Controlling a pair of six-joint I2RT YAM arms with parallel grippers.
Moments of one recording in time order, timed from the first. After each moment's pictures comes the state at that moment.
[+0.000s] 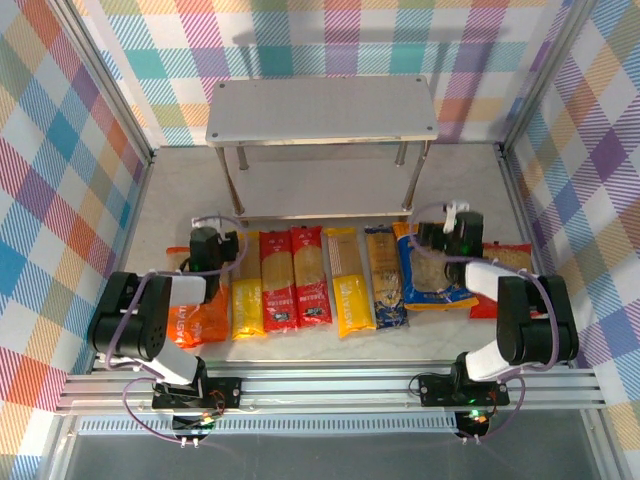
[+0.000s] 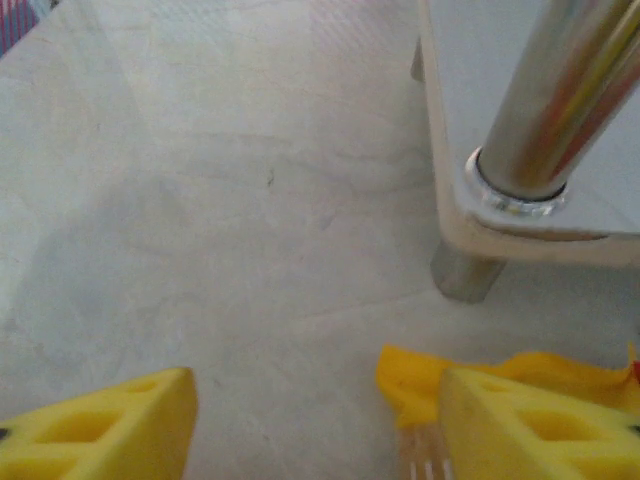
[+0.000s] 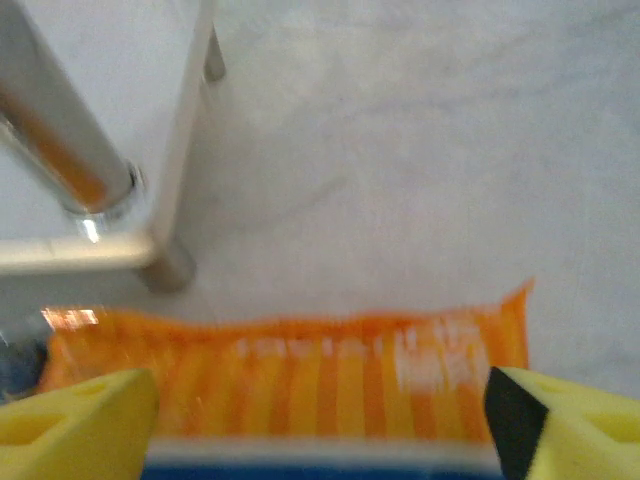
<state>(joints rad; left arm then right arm) -0.10 1.53 0.51 0.54 -0.22 -0.10 0.02 1.48 0.64 0.29 -0.02 0.06</state>
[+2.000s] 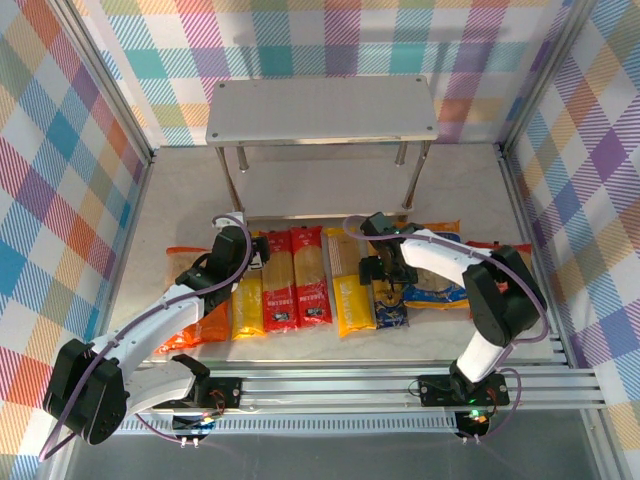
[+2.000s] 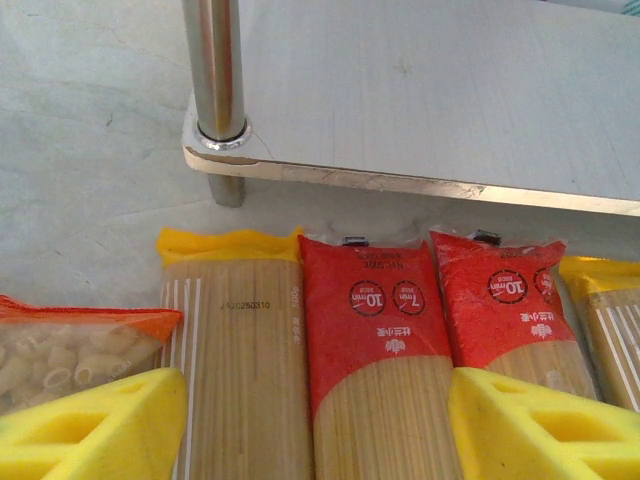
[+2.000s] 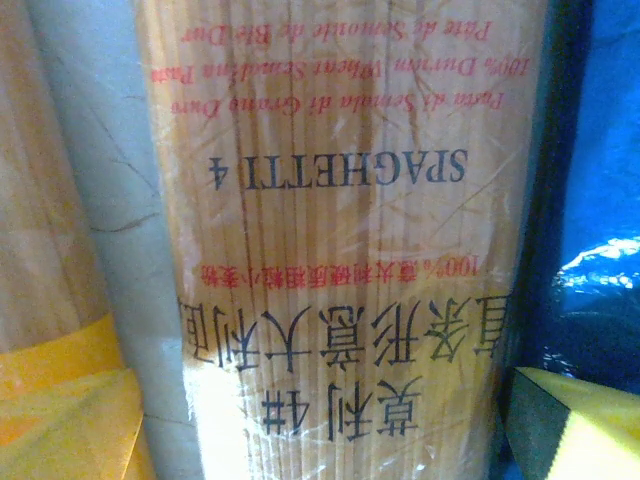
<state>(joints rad) -0.50 1.11 0.65 -0.19 -0.37 -0.45 0.58 1.69 1.04 -0.76 0.10 0.52</state>
